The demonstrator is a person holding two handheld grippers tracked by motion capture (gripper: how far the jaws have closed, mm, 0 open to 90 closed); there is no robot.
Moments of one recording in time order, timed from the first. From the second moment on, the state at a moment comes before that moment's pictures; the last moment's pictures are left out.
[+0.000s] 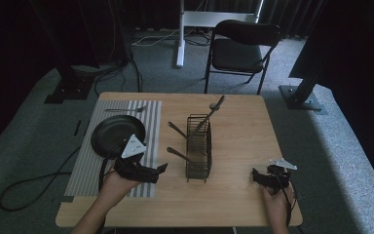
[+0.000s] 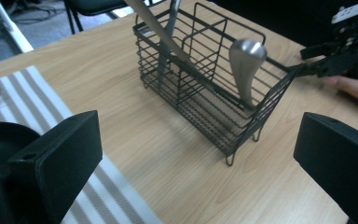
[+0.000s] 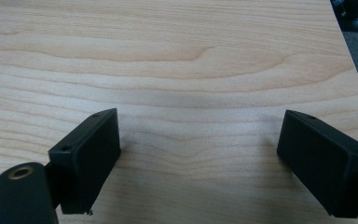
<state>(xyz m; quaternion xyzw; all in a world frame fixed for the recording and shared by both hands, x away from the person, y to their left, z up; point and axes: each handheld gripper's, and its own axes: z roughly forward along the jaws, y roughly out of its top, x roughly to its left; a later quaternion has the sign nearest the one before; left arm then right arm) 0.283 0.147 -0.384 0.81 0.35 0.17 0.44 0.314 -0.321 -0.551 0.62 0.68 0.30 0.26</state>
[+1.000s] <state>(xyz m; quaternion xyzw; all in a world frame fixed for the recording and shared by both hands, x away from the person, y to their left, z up) 0.304 0.119 -0.377 0.80 0.37 0.13 0.45 0.314 -0.321 -0.551 0.62 0.68 0.30 0.26</state>
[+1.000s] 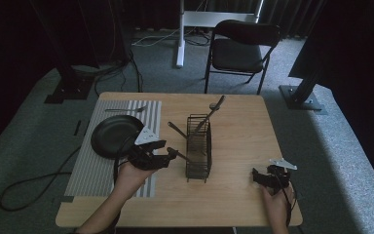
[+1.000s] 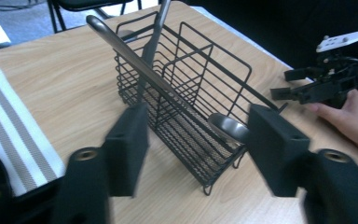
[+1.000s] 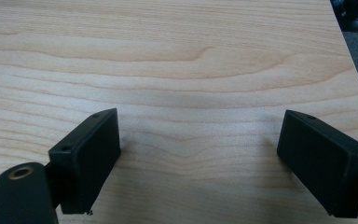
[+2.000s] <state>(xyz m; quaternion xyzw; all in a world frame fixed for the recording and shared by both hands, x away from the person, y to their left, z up) 0.306 0.106 -0.368 0.81 0.34 0.10 0.47 0.314 -0.321 -0.551 0.62 0.68 0.30 0.26</state>
